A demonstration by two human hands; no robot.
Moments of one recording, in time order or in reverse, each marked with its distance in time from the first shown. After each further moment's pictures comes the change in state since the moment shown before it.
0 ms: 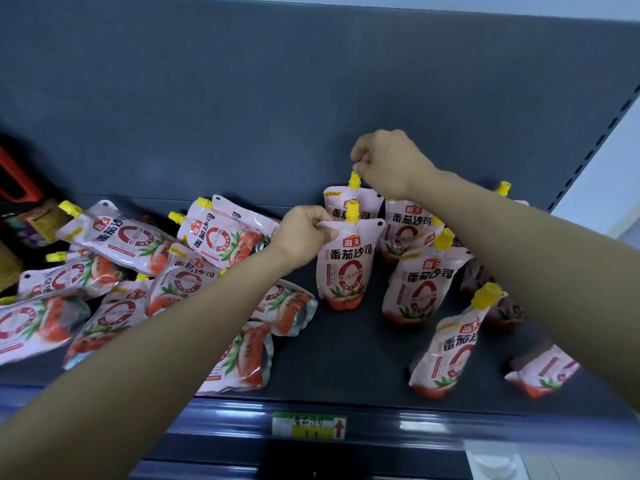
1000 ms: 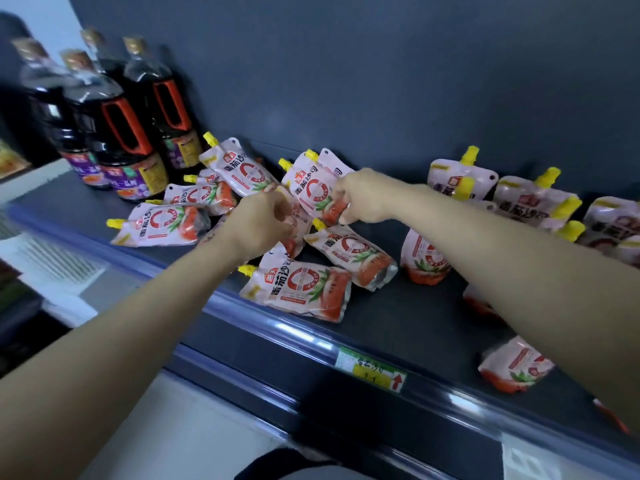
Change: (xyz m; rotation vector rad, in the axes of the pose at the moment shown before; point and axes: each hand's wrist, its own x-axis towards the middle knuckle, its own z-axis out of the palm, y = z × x) left_hand -0.127 -0.059 -0.119 0.515 0.291 -0.231; right_hand -0.029 -0.128 0.091 -0.174 -0.524 -0.384
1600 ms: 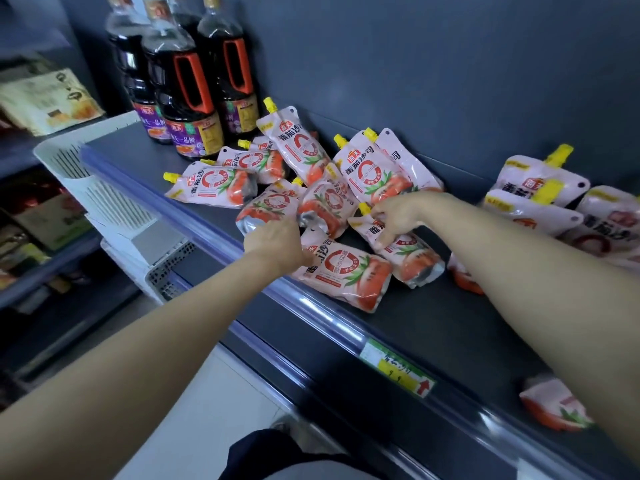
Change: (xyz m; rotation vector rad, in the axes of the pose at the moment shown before) left_hand -0.034 -0.031 0.033 0.331 -0.164 -0.386; right_hand 0.059 0.009 0.052 -0.096 -0.454 0.047
